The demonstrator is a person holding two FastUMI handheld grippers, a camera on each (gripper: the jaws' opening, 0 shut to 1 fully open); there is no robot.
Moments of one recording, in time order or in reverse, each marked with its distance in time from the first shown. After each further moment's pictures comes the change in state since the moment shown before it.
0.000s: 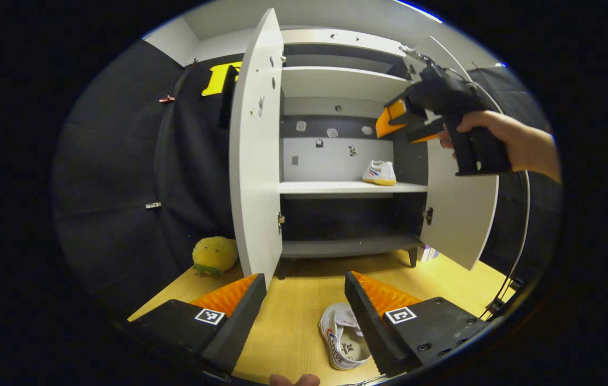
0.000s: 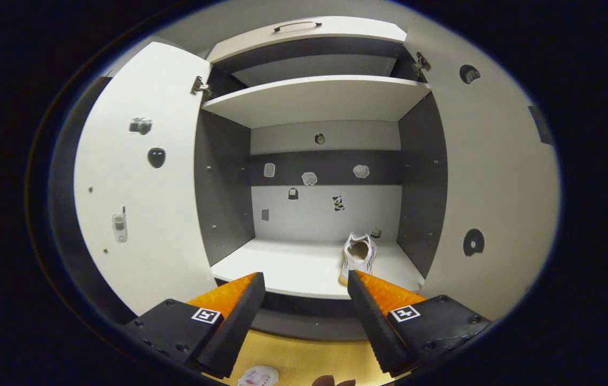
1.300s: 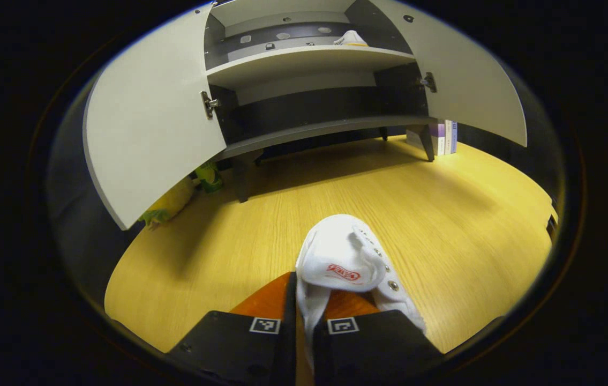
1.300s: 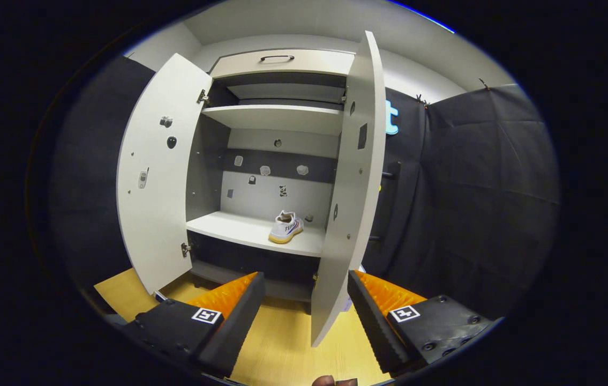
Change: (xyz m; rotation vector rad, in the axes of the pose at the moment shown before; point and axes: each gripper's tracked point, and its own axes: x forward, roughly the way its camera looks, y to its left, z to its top) left arm 0.137 -0.034 -0.205 0.183 0.387 -0.003; right arm -0.186 -0.130 0.001 -0.163 0.008 -0.195
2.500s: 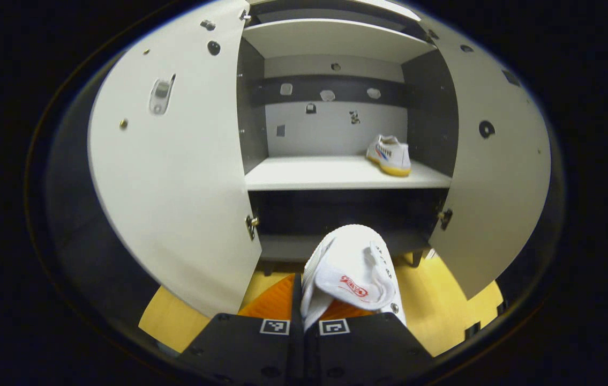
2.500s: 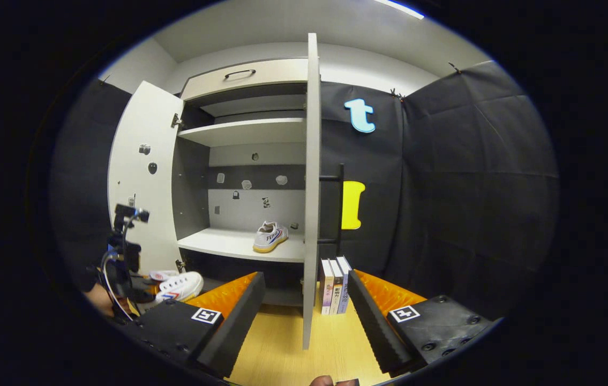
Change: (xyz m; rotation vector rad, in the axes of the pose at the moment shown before) left arm -0.136 0.050 0.299 -0.238 -0.163 0.005; right arm -0.010 -0.061 0.005 0.155 -0.029 -0.016
